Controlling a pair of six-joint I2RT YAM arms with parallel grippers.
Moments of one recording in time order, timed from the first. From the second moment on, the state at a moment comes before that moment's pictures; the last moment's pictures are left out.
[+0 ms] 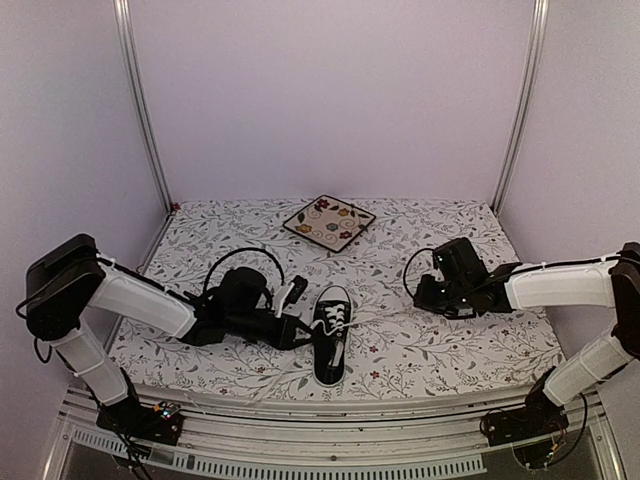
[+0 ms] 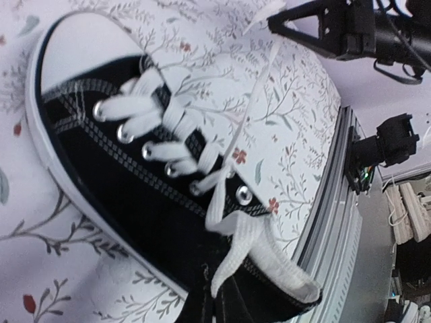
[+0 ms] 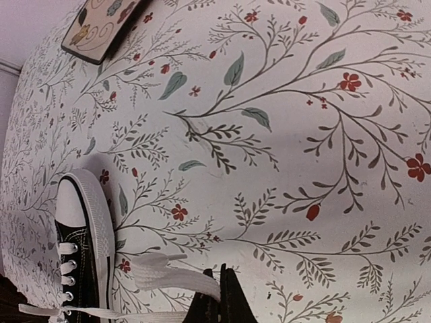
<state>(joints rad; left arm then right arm) -0.90 1.65 0.62 0.42 0.39 -0.56 0.65 1.45 0.71 -0.11 0.12 0.80</state>
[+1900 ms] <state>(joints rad) -0.83 1.74 0.80 0.18 0.35 -0.16 0.67 1.50 0.87 -0.01 -0.09 0.62</state>
